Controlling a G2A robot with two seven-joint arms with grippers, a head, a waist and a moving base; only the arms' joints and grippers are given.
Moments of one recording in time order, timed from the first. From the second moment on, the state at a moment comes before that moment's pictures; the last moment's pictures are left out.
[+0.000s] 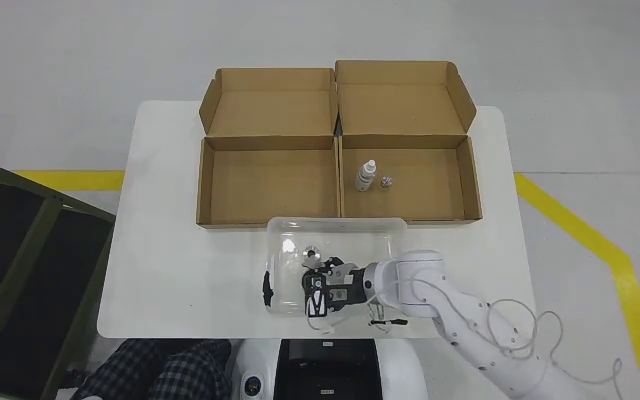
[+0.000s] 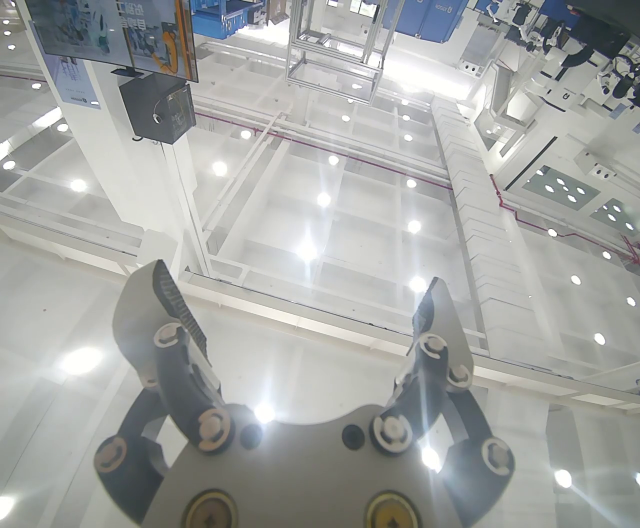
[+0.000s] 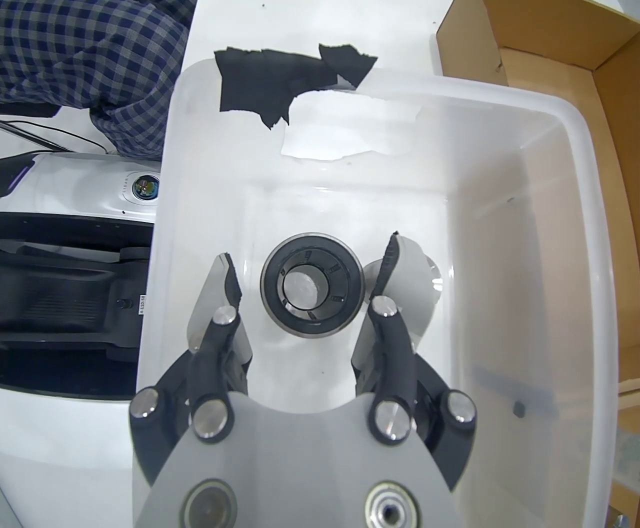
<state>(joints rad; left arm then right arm) -0.11 -0.30 -0.54 -1.19 3.07 0.29 0.07 -1.07 -1.10 0.77 -1.80 -1.35 -0.80 0.50</state>
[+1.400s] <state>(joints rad) -0.11 -0.30 -0.54 -1.19 3.07 0.29 0.07 -1.08 -1.08 0.91 -1.81 -1.21 -0.89 0.43</state>
